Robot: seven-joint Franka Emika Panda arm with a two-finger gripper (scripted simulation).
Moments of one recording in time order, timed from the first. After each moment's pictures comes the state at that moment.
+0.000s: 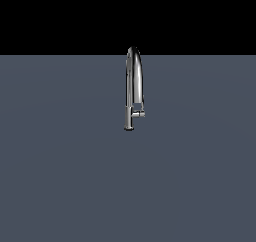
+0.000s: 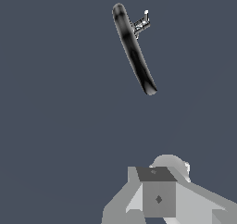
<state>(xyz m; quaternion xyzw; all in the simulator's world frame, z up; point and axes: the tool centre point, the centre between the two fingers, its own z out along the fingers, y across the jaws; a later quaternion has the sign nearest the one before) -0.120 -0.015 0.445 -0.97 0.15 0.15 0.14</state>
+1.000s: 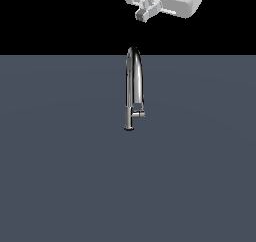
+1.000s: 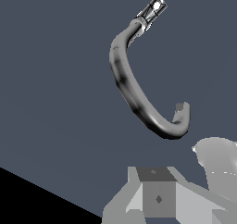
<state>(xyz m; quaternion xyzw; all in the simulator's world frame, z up) -0.017 -0.034 0.374 -0.88 0.27 0.29 0.26</state>
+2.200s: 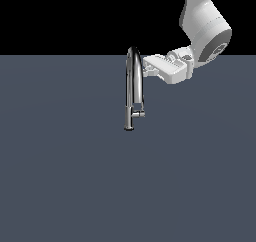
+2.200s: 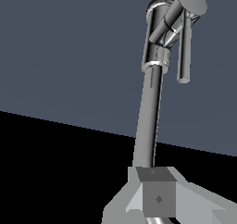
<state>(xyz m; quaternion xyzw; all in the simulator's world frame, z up) 0.073 -0.058 0.226 -0.68 0.41 0.45 0.41</state>
